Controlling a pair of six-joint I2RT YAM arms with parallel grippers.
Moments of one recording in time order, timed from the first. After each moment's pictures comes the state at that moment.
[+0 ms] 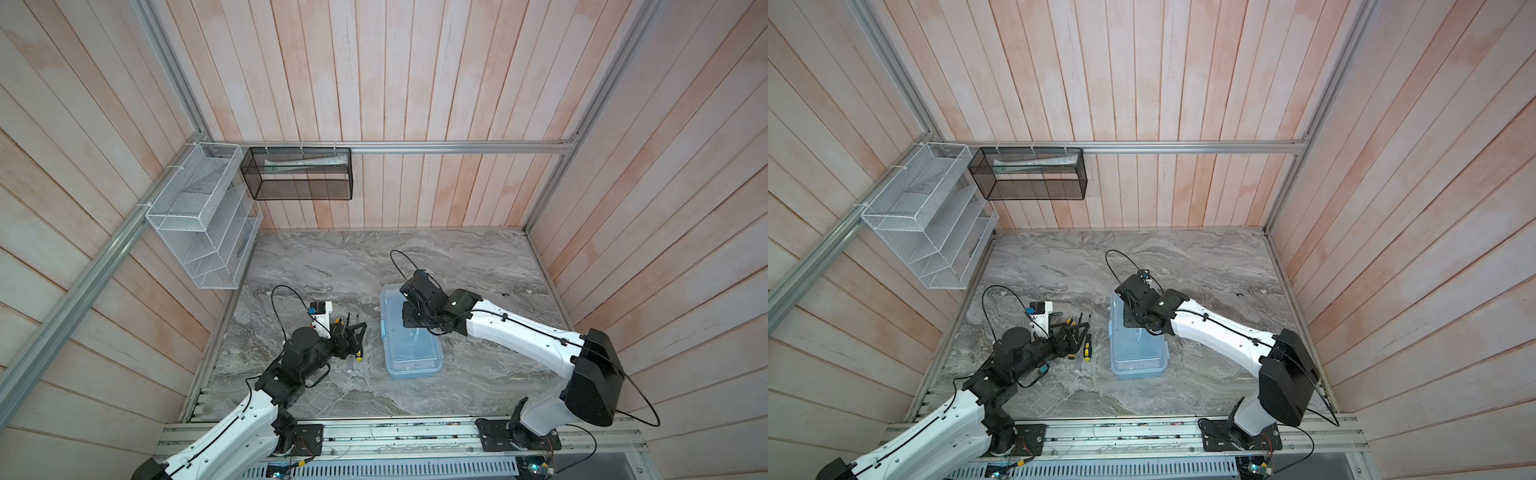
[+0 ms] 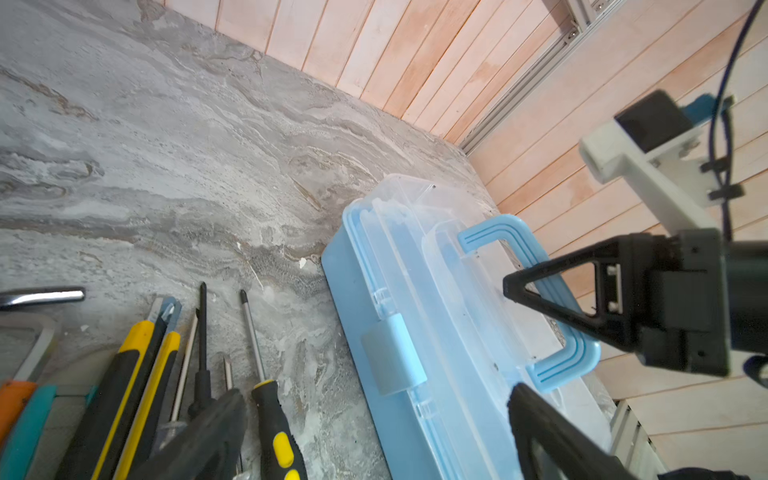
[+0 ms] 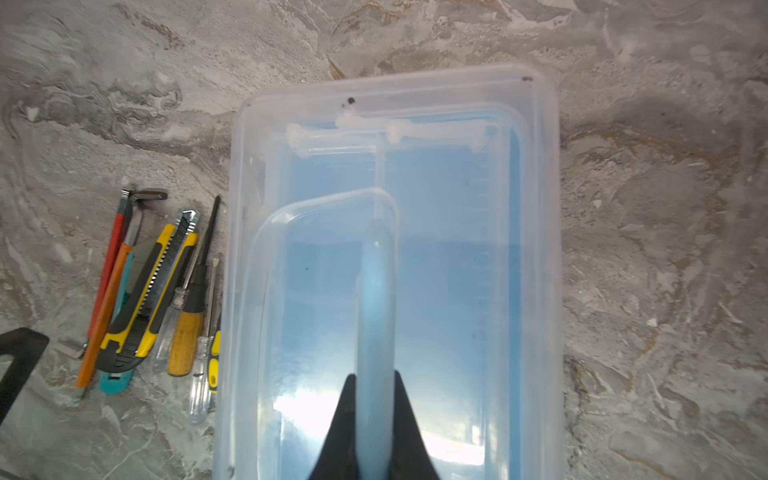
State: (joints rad) left arm -0.55 0.74 0.31 0.09 0.10 -0.58; right arm 0.90 1.51 1.19 -0.65 0.18 0.77
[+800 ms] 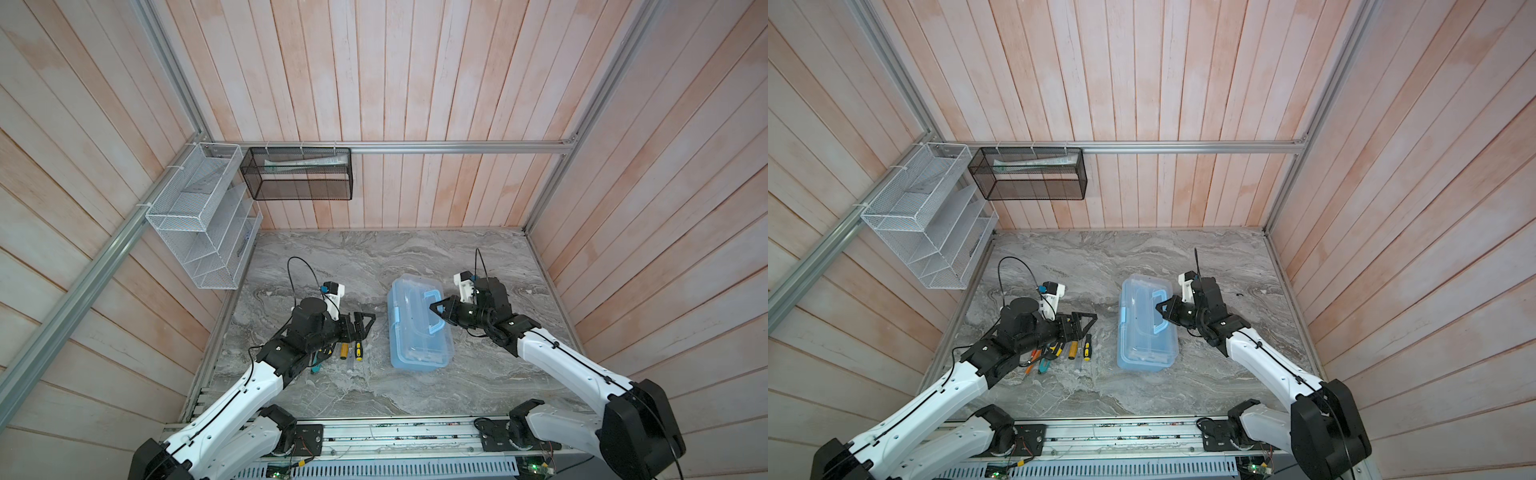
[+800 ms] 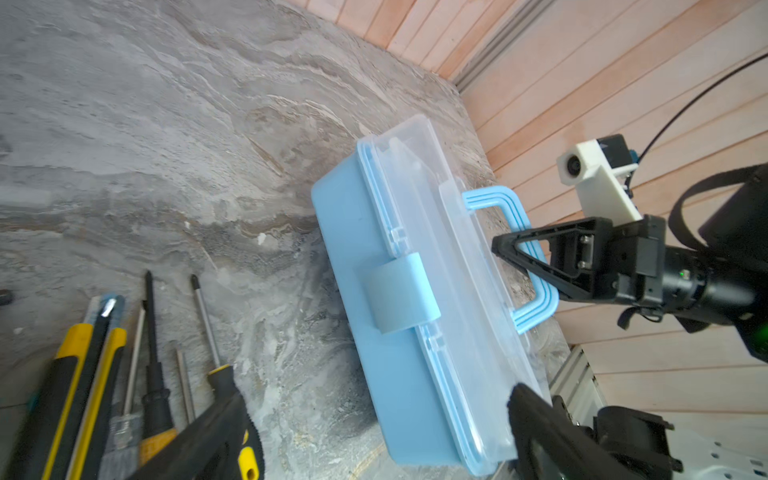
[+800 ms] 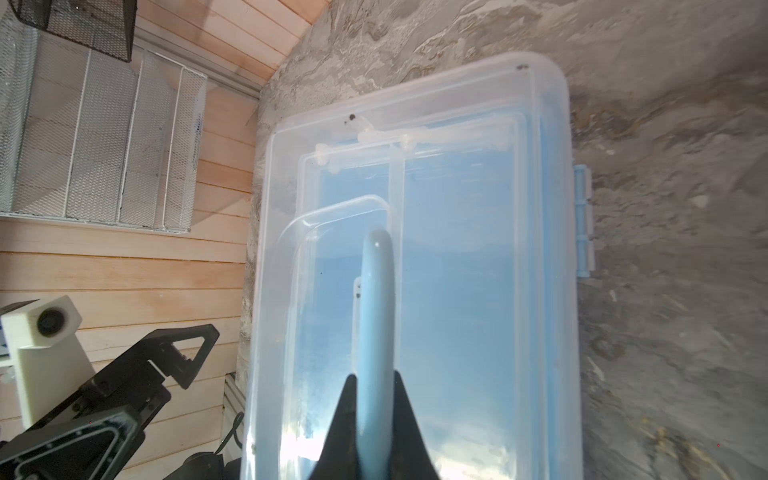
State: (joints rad) left arm -0.55 0.95 0.64 -0.21 0.28 -0.57; right arm 0.42 1.16 0.68 -0.13 -0.43 0.81
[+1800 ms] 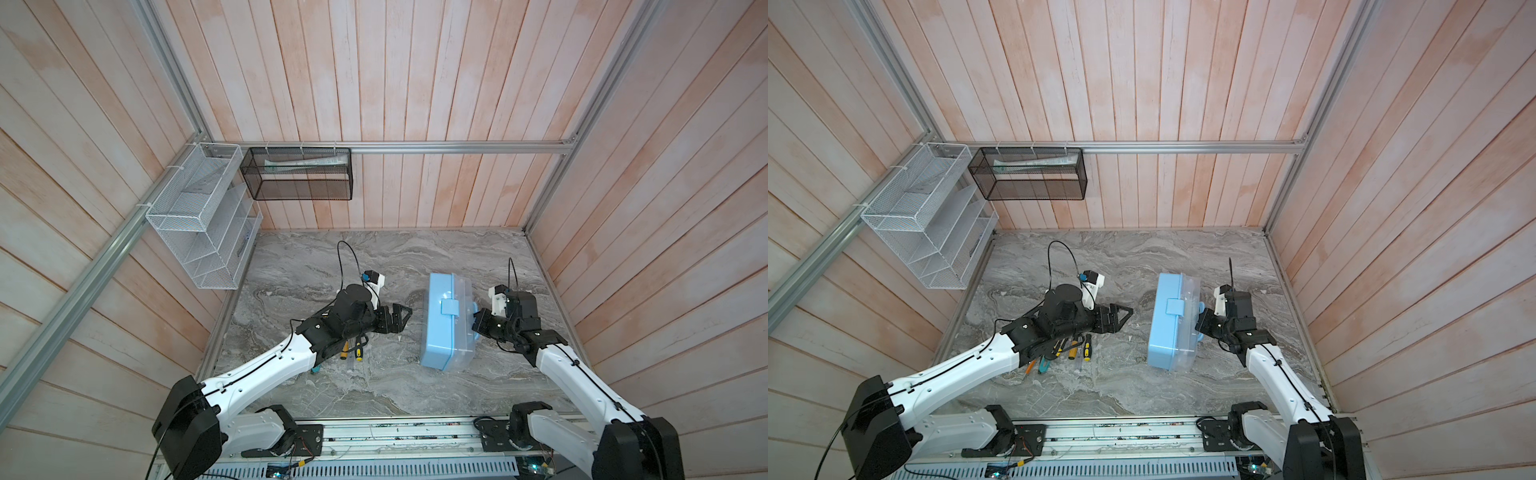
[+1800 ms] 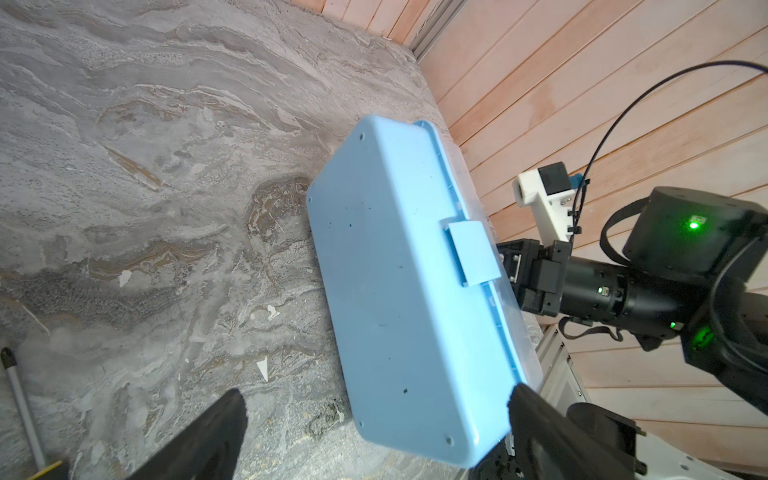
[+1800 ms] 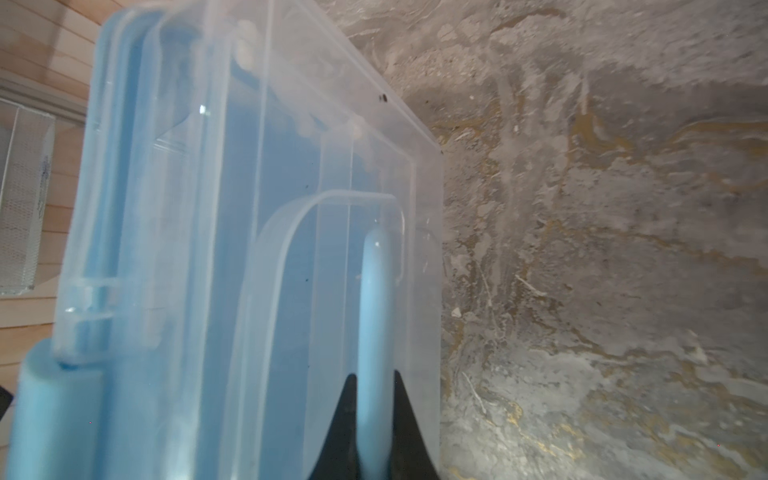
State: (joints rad) left arm -0.78 1.23 0.87 -0.15 0.15 -0.64; right arm 0.19 1.05 0.56 -0.30 -0.37 0.56
